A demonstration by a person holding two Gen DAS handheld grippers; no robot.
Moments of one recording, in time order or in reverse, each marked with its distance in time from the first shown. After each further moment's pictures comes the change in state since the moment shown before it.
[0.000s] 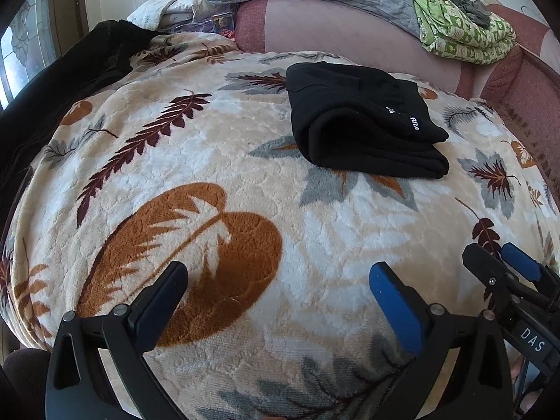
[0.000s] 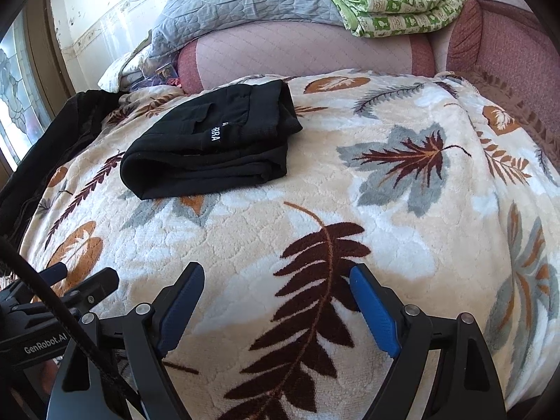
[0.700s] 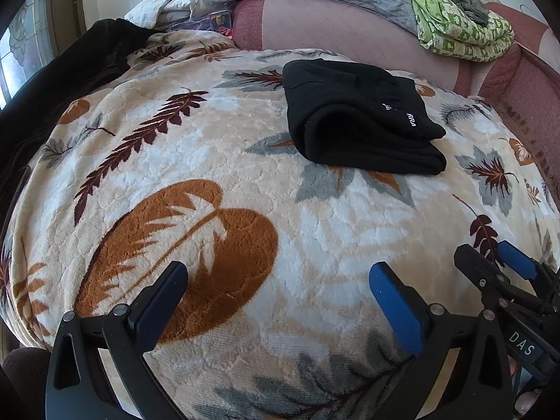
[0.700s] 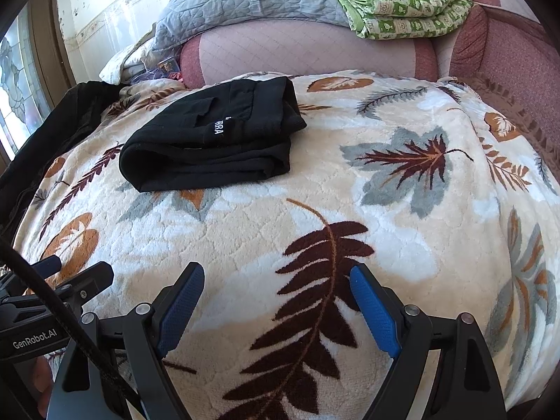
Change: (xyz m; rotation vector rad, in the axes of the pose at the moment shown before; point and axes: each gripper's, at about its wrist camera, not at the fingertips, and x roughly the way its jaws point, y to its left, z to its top) left arm 0.001 -0.002 -0.001 0.009 0.011 -0.011; right arm 0.004 0.003 -0.001 -0.031 0.008 -0.012
